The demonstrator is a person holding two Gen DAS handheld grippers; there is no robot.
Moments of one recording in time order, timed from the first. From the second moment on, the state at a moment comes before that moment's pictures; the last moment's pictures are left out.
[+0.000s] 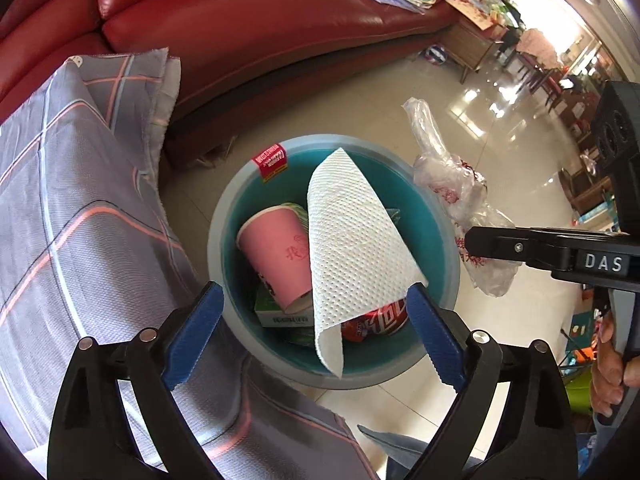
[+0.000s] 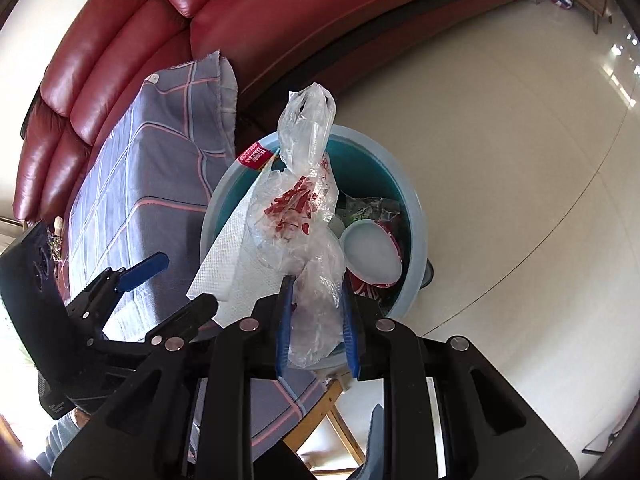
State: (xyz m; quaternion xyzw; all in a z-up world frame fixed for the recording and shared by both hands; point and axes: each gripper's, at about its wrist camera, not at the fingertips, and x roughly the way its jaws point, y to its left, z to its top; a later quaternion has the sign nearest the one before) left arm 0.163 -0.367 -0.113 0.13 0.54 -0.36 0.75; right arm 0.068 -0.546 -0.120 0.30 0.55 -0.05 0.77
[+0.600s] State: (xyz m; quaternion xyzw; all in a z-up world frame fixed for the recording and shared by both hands) left arm 0.168 -0.320 -0.093 0.12 0.53 -0.34 0.77; right arm 0.090 -0.520 -0.139 0.30 0.58 -0.04 0.76
